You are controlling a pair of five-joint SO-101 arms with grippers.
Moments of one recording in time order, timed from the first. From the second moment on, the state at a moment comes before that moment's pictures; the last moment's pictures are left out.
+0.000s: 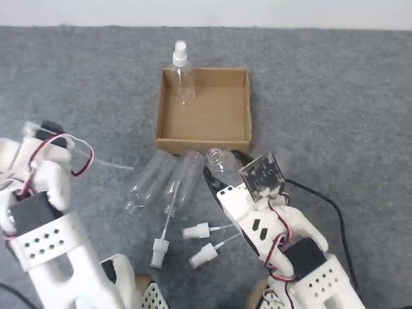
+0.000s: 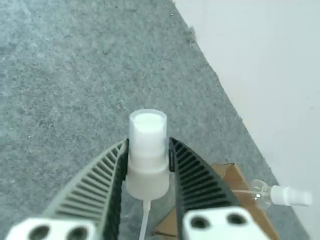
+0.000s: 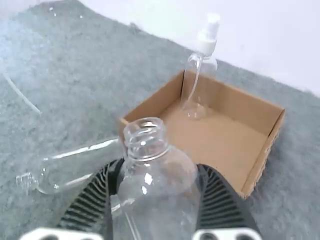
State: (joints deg) left arm -32.3 -52.1 40.8 60.3 45.8; right arm -36.8 -82.3 76.3 36.6 1.6
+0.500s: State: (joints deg) left arm -32.3 -52.1 35.3 59.6 49.0; right arm -36.8 -85.9 78.2 35.4 1.6
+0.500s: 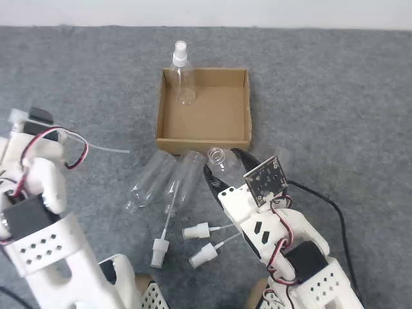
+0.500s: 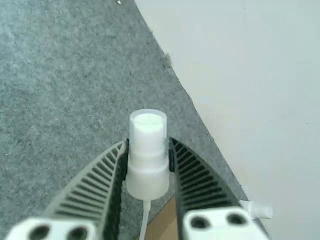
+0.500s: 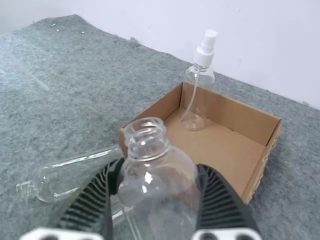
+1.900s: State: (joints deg) left arm -15.2 -84.7 37.3 51.7 53.0; right arm -36.8 -86.1 81.2 30.3 4.4
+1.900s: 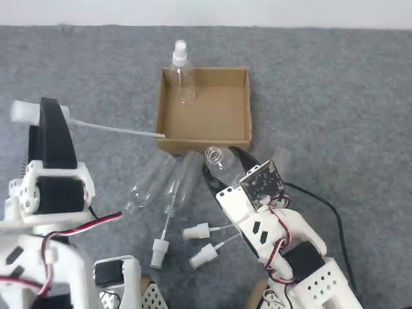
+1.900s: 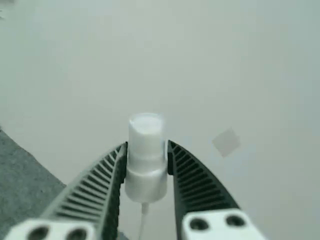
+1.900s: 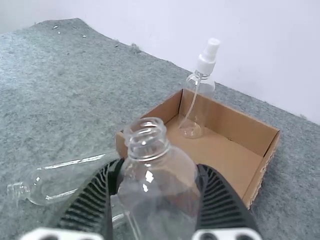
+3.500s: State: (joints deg) left arm -13.5 -103.5 64.4 41.4 55.7; right arm -38.9 -86.0 87.3 23.3 11.7
